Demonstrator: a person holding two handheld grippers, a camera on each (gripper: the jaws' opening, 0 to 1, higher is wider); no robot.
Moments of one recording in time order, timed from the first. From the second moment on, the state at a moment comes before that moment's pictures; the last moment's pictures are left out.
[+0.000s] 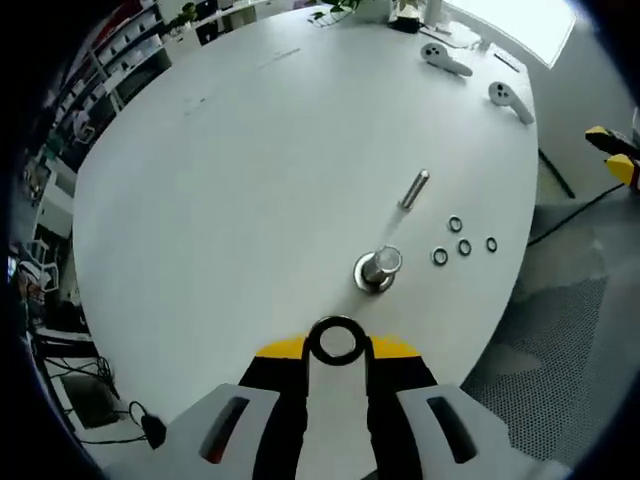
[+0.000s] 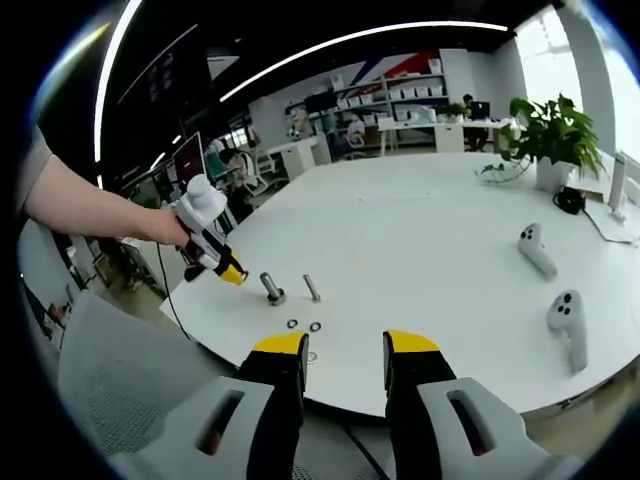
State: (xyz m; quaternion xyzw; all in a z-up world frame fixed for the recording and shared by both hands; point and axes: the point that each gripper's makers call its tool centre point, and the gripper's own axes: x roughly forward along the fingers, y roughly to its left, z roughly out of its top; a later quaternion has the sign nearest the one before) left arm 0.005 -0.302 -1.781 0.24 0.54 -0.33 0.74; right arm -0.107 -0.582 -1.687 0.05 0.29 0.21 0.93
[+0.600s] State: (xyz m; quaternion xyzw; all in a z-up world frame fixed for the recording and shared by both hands) left arm 0.010 -0.339 -1.742 0.27 0.51 -0.36 0.73; right arm -0.108 -0.579 -1.685 0.05 0.29 0.22 0.93
